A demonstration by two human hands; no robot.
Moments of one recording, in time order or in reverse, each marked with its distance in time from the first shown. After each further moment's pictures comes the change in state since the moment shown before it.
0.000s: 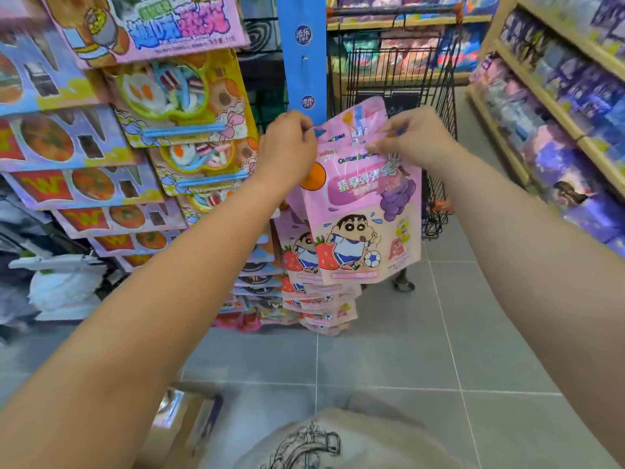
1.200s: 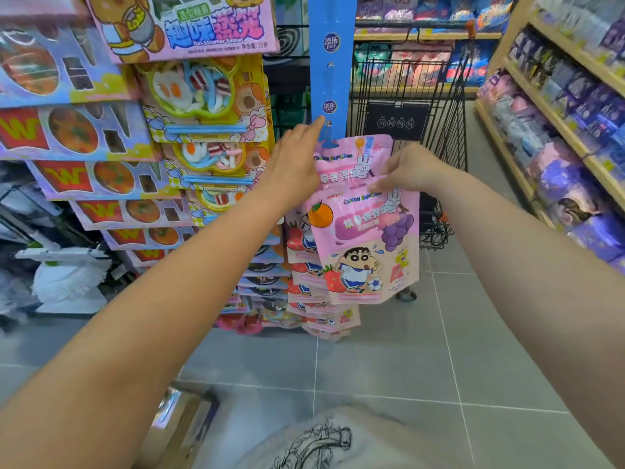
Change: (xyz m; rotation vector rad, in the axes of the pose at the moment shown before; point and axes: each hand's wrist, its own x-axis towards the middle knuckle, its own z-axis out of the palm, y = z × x) left_hand -0.012 -0.030 -0.008 0.189 -0.135 0.228; right_hand 0.004 0.007 0.026 -0.276 -0.231 0.172
